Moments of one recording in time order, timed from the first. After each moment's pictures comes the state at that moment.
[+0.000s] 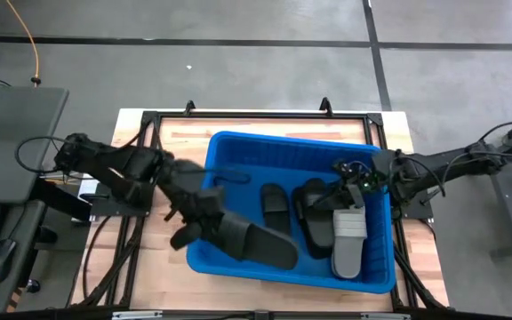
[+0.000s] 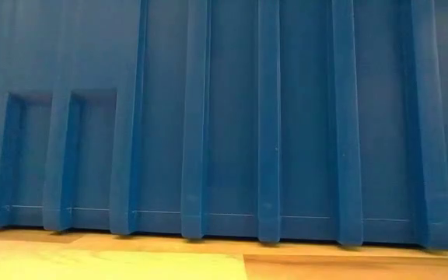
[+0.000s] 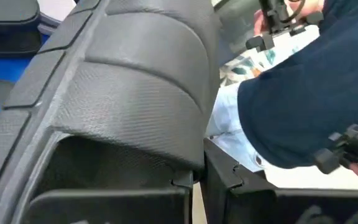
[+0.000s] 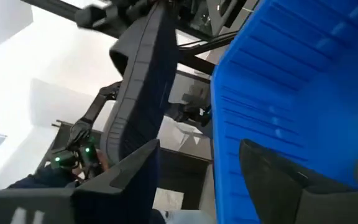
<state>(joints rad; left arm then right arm) -0.21 1.42 1.61 -0.74 0.42 -0.62 0.20 0.85 0.76 -0.02 -0.24 1.14</state>
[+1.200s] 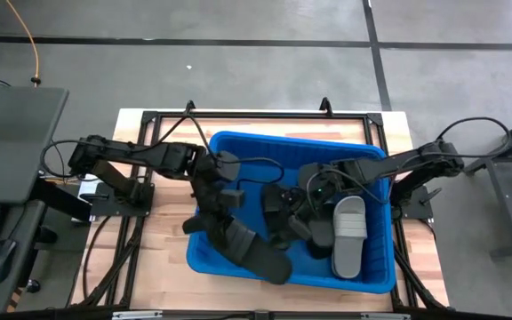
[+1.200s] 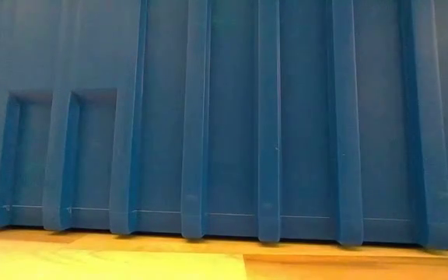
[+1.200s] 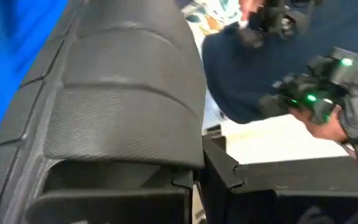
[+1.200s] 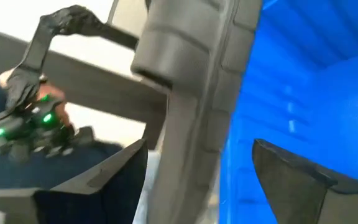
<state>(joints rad) -0.05 1.56 1.61 -0.78 0.89 -0.44 0.24 1.50 1.40 -0.31 -0.45 0.88</state>
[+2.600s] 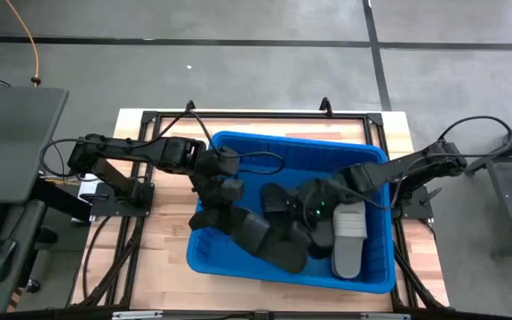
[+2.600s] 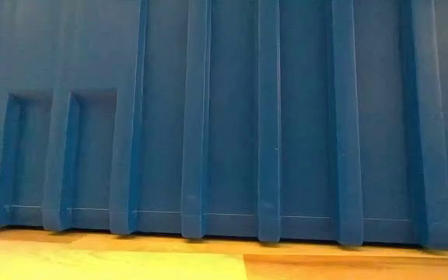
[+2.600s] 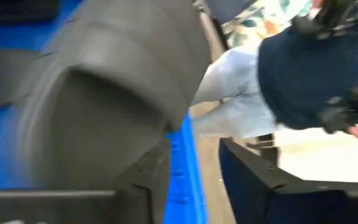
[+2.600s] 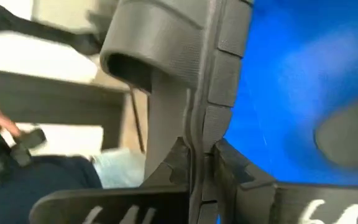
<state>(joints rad) -0.01 1.55 1.61 -0.91 0.70 -0.31 0.30 1.48 1.40 -0.56 -0.27 0.97</state>
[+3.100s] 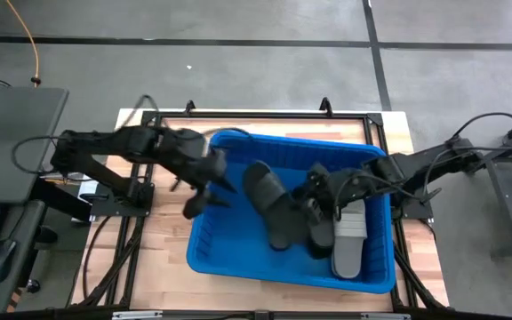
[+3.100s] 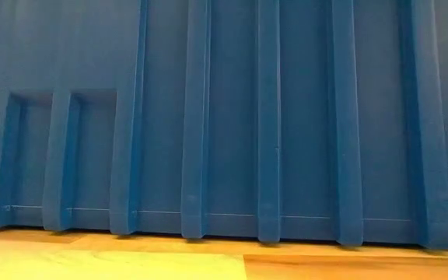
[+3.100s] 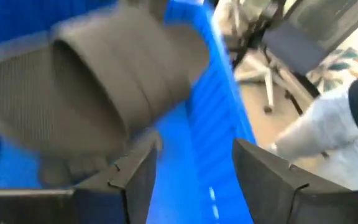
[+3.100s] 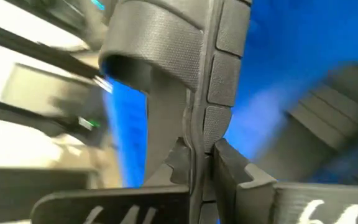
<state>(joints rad) -0.01 1.38 1.61 -0.87 0.26 -0.17 0.33 1.29 1.35 -0.68 0.15 1.05</state>
